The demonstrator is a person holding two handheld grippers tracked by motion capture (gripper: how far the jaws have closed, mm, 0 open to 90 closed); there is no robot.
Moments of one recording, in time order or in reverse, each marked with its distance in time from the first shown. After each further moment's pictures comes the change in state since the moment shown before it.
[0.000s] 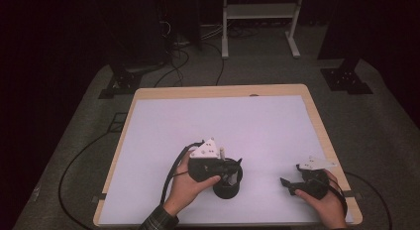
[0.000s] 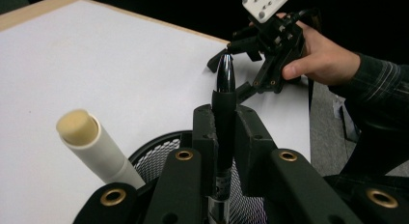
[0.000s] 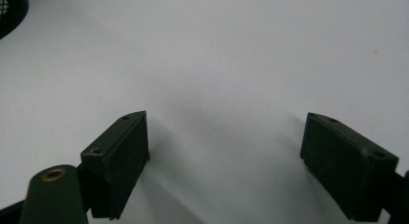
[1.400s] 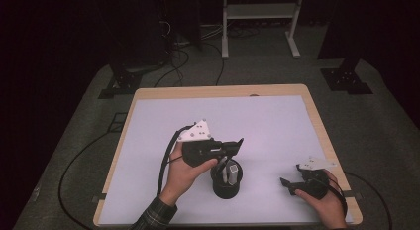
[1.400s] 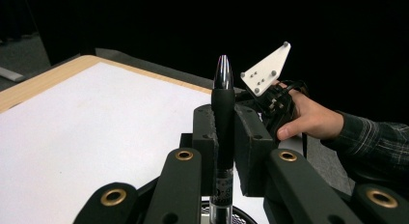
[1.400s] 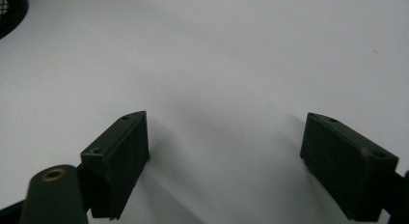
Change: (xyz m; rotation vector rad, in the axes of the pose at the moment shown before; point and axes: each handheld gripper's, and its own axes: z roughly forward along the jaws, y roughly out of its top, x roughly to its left) left arm 0.008 0.041 -0.026 -0.152 -0.002 0.020; right arm 0.000 0.000 0.000 0.000 -0.001 -0.001
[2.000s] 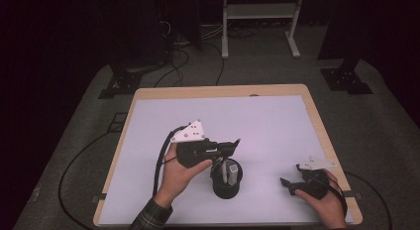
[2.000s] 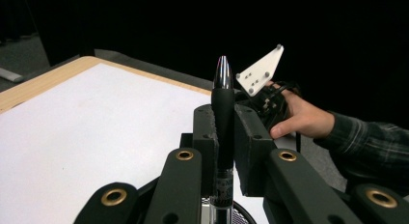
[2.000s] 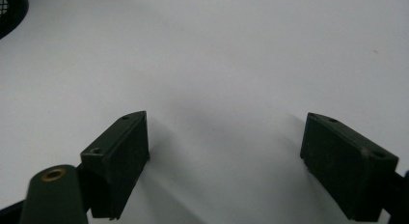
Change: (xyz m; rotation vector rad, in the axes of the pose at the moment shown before) left arm -0.002 0.002 -0.012 -0.003 -0.001 0.004; right arm 0.000 0.000 0.000 0.000 0.000 0.000
